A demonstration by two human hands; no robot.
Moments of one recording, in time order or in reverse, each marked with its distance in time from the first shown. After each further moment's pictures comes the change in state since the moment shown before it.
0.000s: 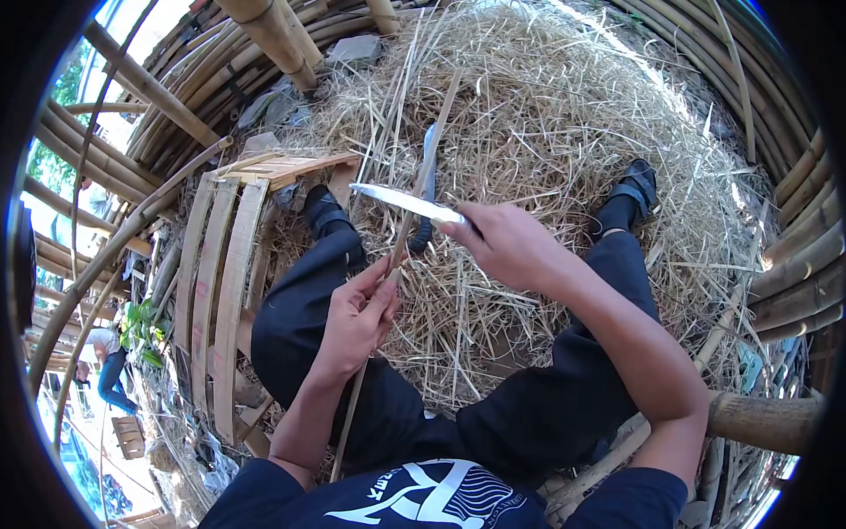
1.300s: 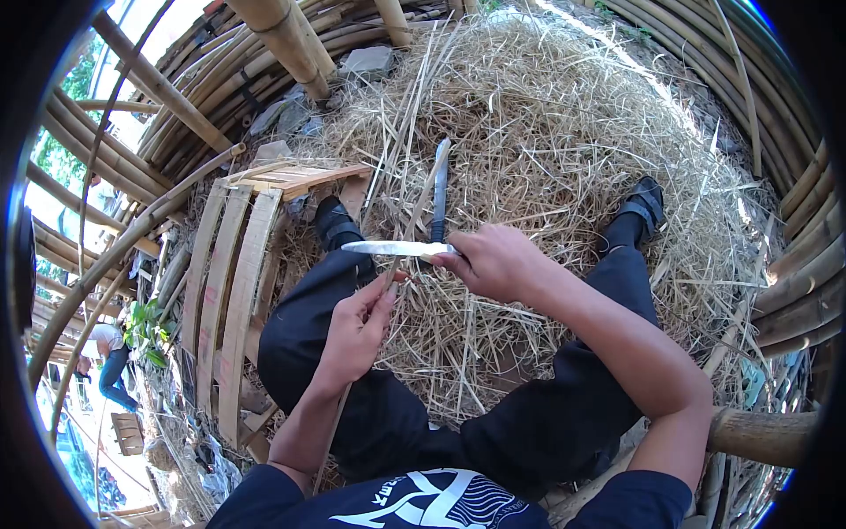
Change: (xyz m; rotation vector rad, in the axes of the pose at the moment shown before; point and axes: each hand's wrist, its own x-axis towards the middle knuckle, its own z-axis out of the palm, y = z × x) left_hand 0.004 -0.006 -0.018 0.428 0.071 0.191; right_hand 0.019 0.006 0.016 -0.270 -0.172 -0.194
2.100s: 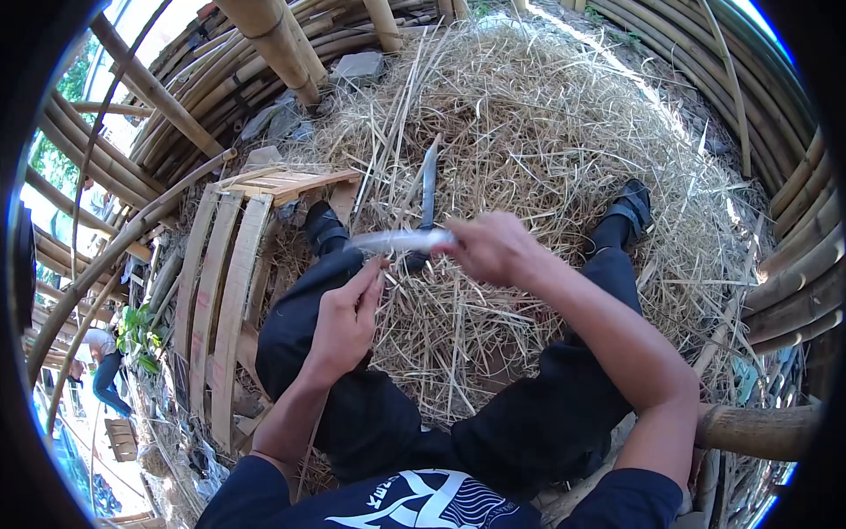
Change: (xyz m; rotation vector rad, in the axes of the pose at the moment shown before) left_hand 0.007 0.018 0.002 0.281 0.107 0.189; right_hand 0.005 0.026 0.001 -0.038 0.020 0.060
